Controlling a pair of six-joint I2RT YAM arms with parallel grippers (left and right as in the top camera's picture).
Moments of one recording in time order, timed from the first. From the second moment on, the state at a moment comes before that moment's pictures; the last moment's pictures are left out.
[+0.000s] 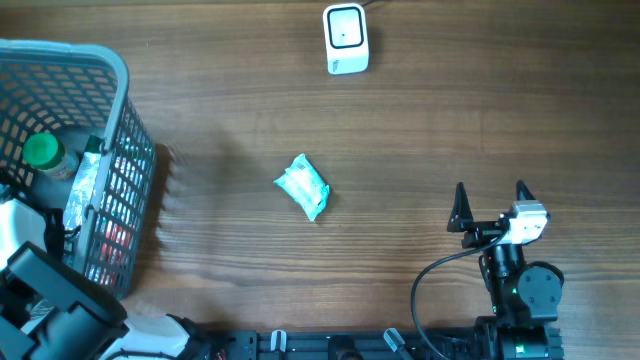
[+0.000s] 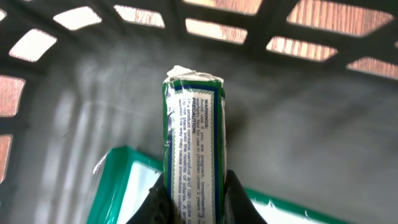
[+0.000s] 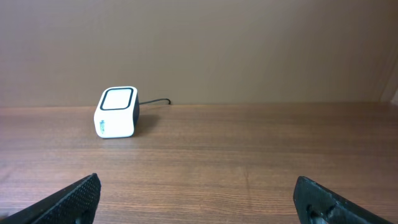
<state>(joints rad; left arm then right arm) 0.83 1.68 1.01 -0.63 -0.36 -0.81 0.02 0.02 0.01 0.00 -0.02 0.03</state>
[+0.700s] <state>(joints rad) 0.71 1.10 1.31 -0.80 0.10 -0.78 0.02 0.02 0.01 0.00 -0.02 0.03</state>
